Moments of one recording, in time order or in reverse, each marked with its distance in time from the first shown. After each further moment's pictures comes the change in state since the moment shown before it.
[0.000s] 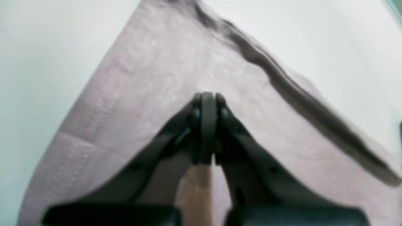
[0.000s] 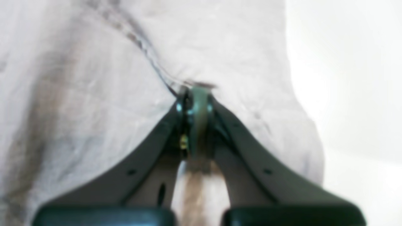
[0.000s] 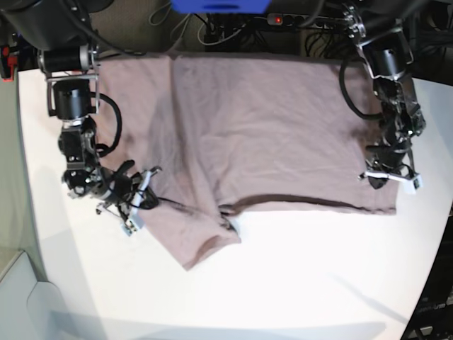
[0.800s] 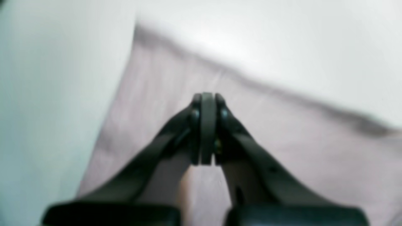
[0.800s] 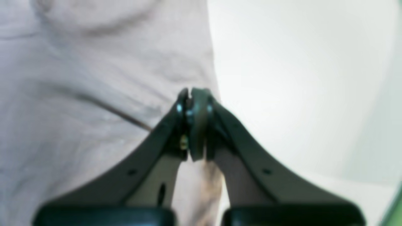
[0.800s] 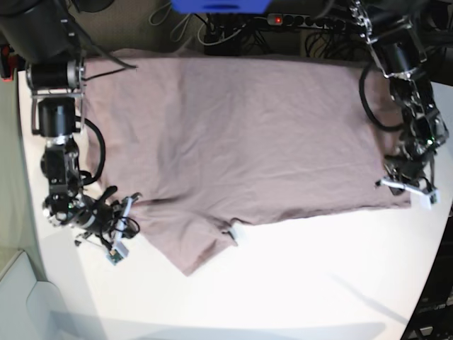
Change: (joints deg) left arm 1.1 -0.7 -0.2 20.9 3.4 3.7 16.1; right arm 2.8 3.1 0.1 12.4 -1.9 0.0 -8.6
